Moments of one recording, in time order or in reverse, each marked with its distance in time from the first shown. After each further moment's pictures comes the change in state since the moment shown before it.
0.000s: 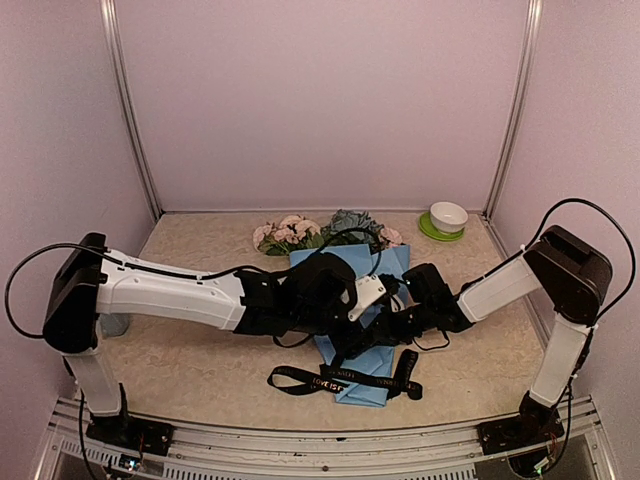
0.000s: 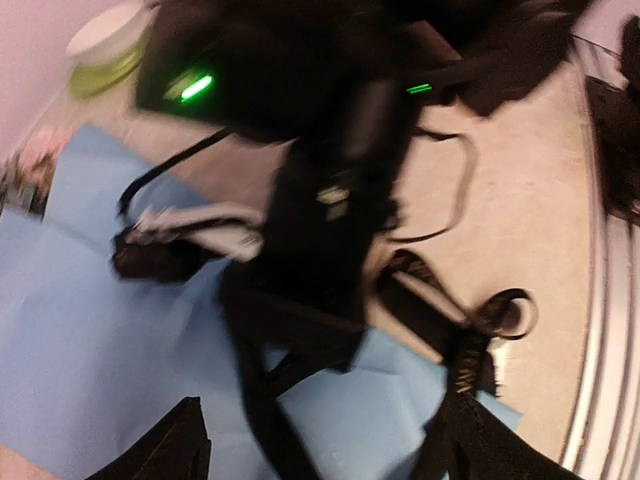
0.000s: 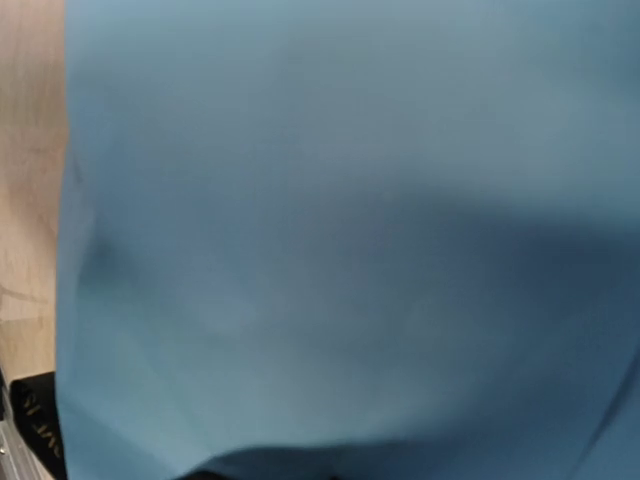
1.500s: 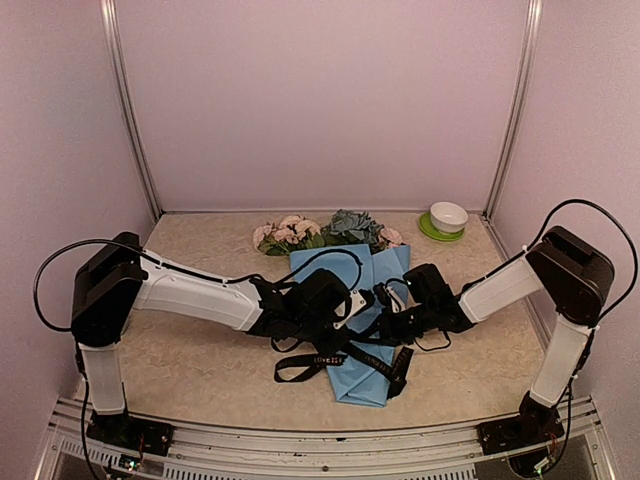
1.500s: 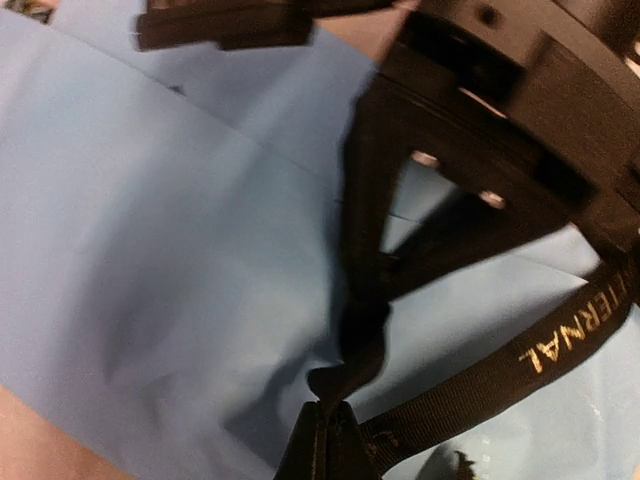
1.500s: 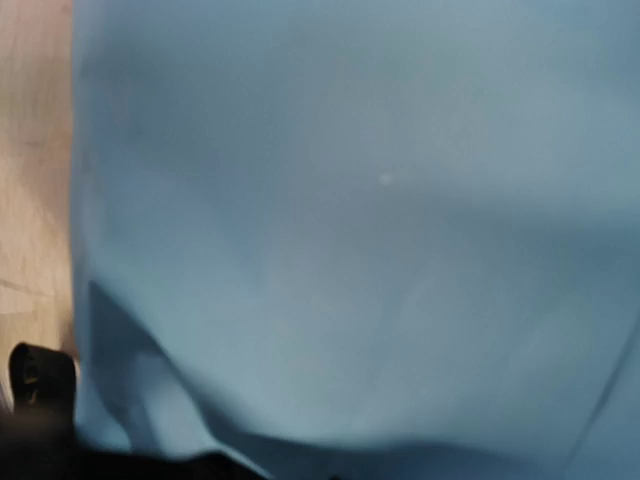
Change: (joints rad) left arm 0.120 0.129 -0.045 -0.083 -0.042 -0.058; right arm 0.000 -0.013 -0.008 -0.009 0.003 -0.018
